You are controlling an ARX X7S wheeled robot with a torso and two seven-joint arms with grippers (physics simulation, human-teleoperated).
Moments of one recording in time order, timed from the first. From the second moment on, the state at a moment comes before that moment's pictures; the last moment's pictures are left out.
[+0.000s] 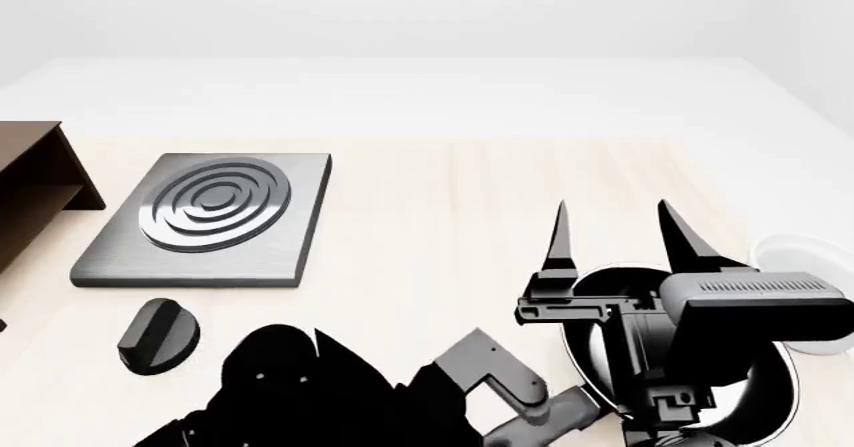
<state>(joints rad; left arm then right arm) -0.81 -0.19 0.72 0.06 -1.36 -1.43 -0.36 0.14 0.28 -0.17 -0.71 0.25 0.46 0.33</state>
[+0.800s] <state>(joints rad) -1.01 -0.47 0.31 0.02 -1.42 -1.25 -0.67 0.14 0.30 -0.17 -0.74 0.26 0.46 0.35</state>
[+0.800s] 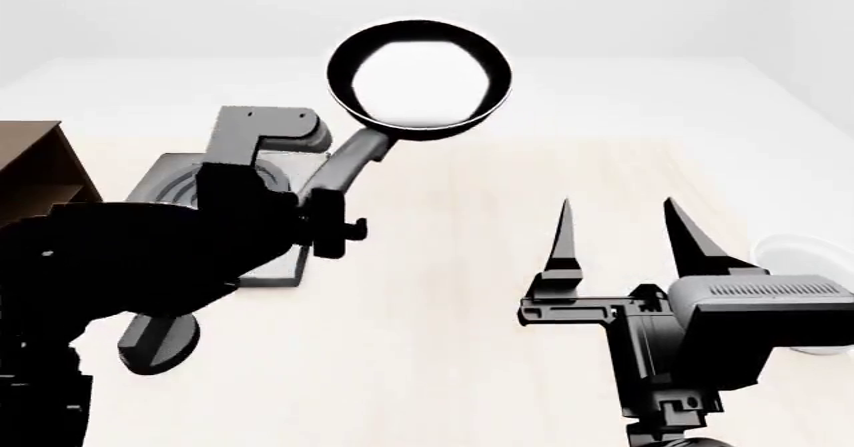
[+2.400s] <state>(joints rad) -1.78 -0.48 -0.46 -1.31 0.03 -0.92 -0.87 0.14 0.32 -0.20 -0.72 0.29 0.44 0.38</state>
